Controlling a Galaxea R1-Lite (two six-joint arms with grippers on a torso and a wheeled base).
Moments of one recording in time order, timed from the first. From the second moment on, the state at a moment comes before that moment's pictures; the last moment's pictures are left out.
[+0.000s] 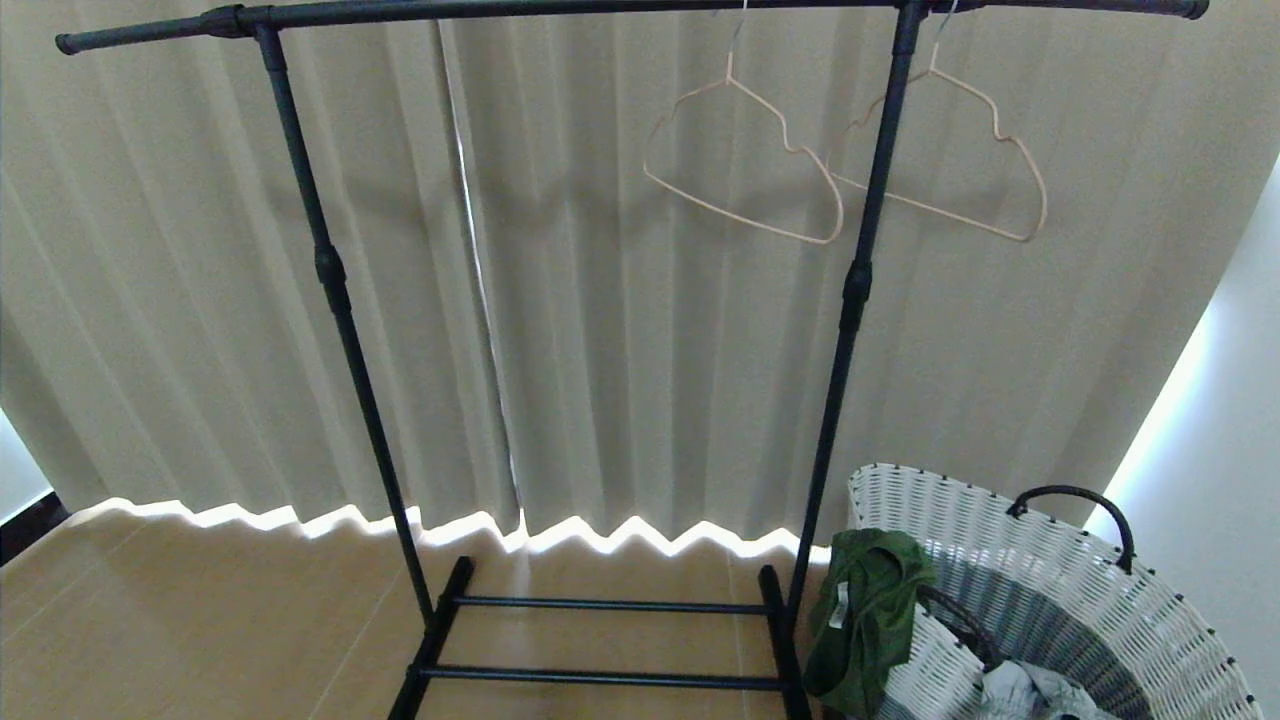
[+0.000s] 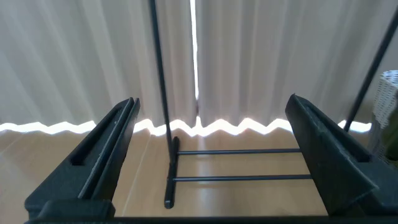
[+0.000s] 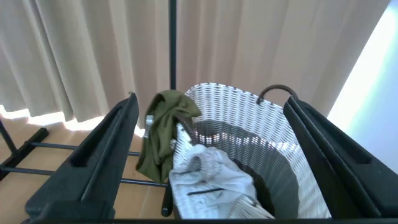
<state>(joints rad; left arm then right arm) 0.00 0.00 0.00 -0.03 -0.02 0.05 0.00 0.00 0.00 -0.03 0.01 -0.02</state>
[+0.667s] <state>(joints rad) 0.00 0.00 0.00 -0.03 -0.02 0.06 0.00 0.00 0.00 -0.03 -0.01 -0.01</state>
